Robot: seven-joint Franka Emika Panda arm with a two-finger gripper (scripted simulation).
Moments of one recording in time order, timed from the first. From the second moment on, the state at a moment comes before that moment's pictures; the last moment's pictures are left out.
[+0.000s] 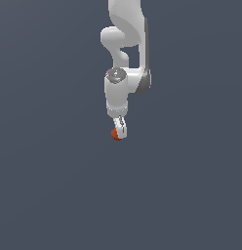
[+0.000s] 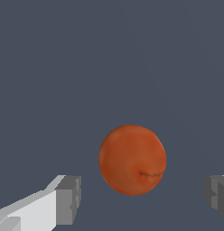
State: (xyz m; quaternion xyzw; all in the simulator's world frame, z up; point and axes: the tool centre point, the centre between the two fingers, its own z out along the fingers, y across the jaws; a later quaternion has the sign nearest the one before) arm -0.090 -0.016 0.097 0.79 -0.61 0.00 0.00
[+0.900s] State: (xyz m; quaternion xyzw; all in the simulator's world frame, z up) arm -0.092 -0.016 0.055 0.79 -0.62 0.00 0.00
